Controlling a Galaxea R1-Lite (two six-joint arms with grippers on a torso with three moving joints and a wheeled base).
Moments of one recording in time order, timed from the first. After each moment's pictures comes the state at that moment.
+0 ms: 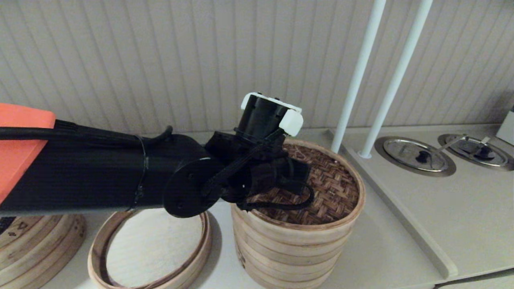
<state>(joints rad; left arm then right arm) -0.93 1.97 -1.48 -0.07 0.25 -0.12 0.00 0.01 0.00 0.00 -0.02 0.03</state>
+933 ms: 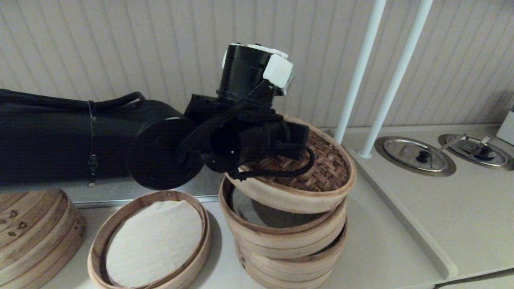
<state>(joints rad) -0.92 1.91 -1.59 -0.05 0.28 -0.12 0.00 0.01 0.00 0.00 -0.02 0.03</state>
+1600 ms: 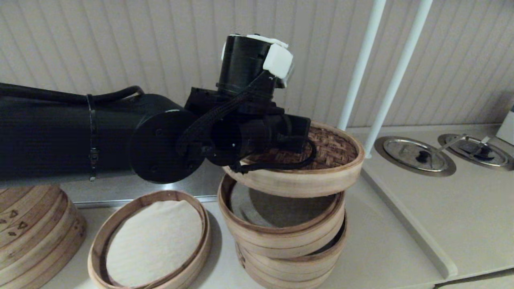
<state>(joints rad) -0.91 1.92 -1.62 -0.05 0.28 -0.12 0.00 0.01 0.00 0.00 -0.02 0.03</state>
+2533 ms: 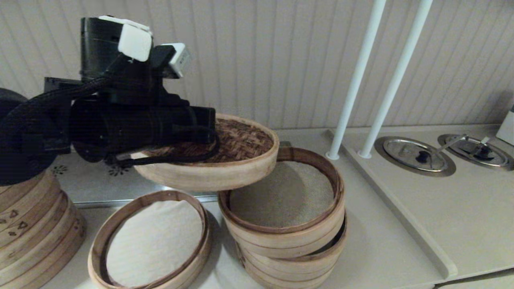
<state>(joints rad) -0.66 1.61 -1.28 -0.05 0.25 -0.12 0.00 0.01 0.00 0.00 -0.02 0.03</state>
